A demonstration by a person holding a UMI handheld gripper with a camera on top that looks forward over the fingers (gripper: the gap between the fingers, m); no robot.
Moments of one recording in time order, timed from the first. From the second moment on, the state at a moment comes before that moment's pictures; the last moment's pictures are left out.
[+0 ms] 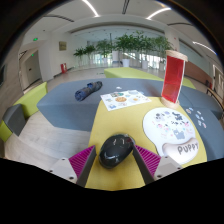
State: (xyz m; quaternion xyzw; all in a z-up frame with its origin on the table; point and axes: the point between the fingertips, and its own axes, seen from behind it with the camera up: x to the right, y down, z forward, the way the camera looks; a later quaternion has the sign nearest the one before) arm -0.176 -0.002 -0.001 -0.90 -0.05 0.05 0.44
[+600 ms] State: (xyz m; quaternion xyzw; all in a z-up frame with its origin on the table) arm -0.120 0.082 0.116 -0.84 -0.06 0.03 0.54
